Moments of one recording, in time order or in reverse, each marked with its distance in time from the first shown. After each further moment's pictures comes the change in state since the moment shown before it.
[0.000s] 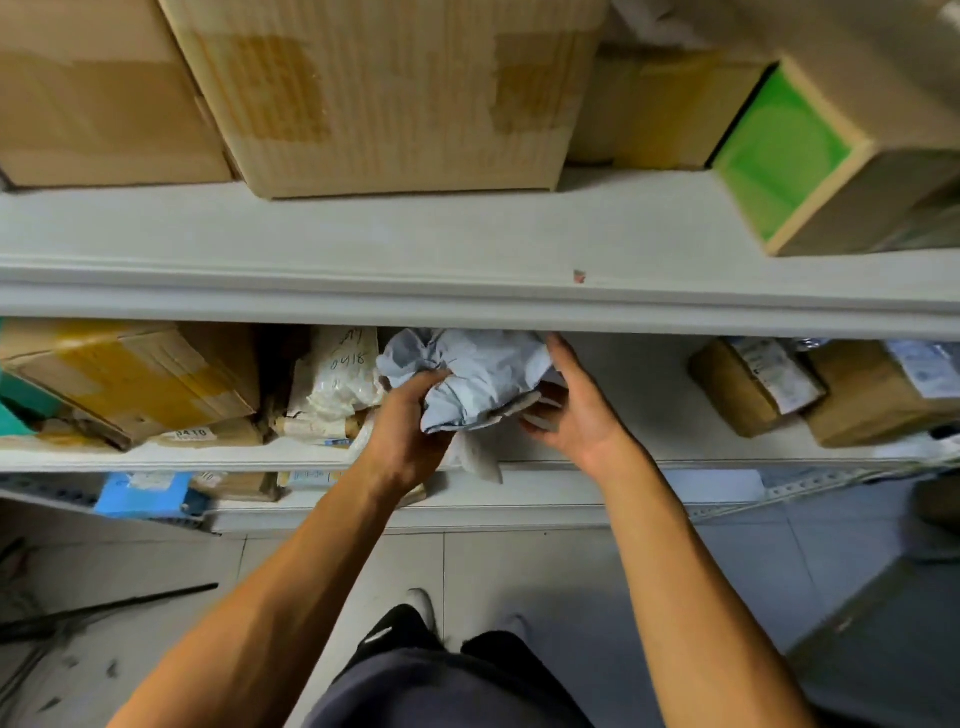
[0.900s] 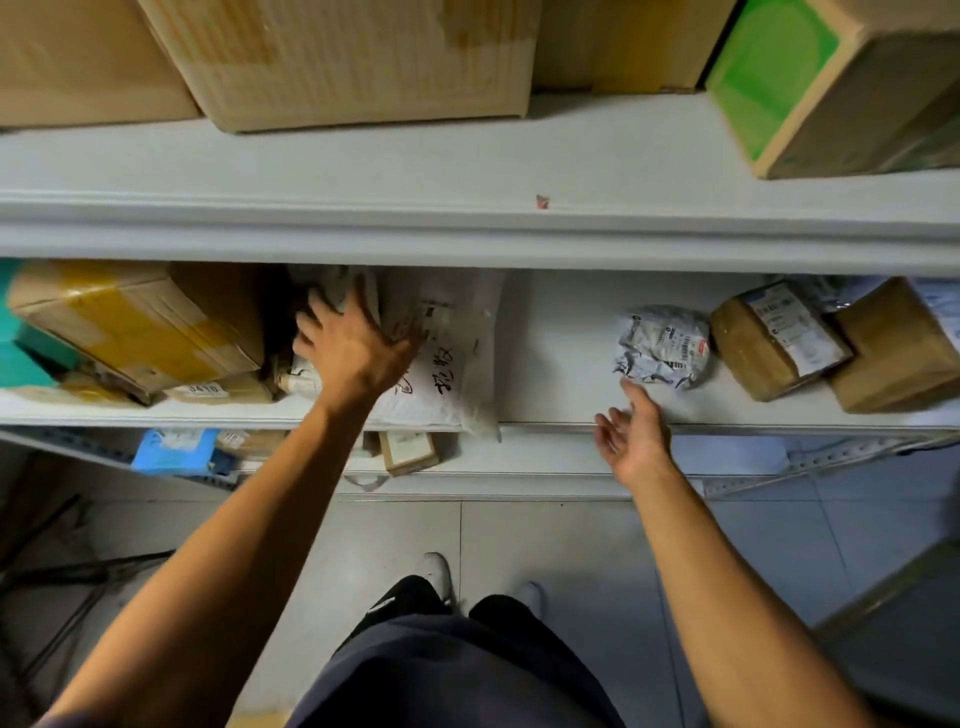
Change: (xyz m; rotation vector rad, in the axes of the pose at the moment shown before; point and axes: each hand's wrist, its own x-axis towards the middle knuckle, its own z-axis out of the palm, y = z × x) left_hand 0.028 0.026 -0.036 1.728 0.710 0.429; right_hand 0.020 0.074 -0.093 0.392 0.407 0.183
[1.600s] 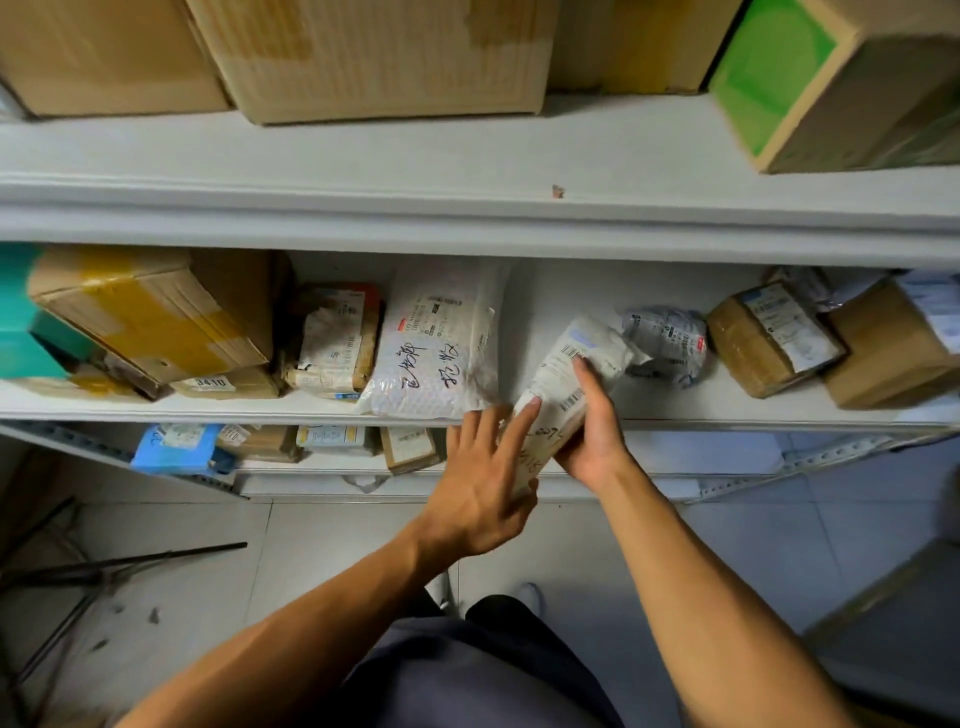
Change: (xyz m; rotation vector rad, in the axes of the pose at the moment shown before) left_hand -0.152 0.000 0.053 -0.091 -0.179 0.835; right_hand -0.039 0.027 0.034 0.023 -0.491 0.034
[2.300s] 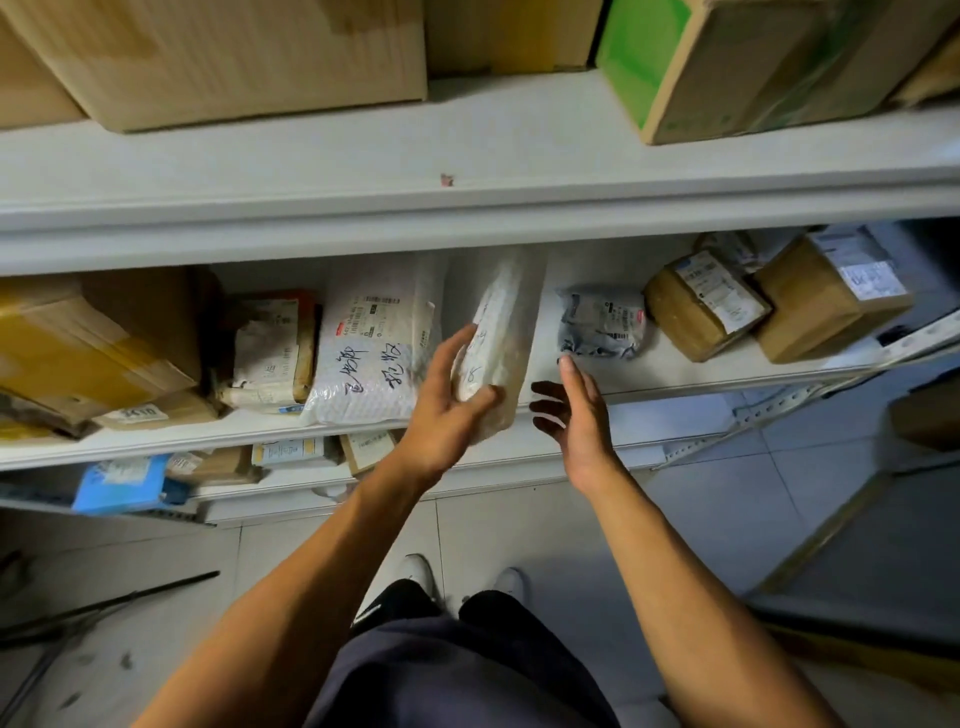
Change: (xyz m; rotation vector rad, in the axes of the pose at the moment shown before) left_hand 0.063 0.018 -0.019 -1.127 0.003 -0.359; right_hand -0.018 -0.004 -0.046 -0.255 0.201 -0.373
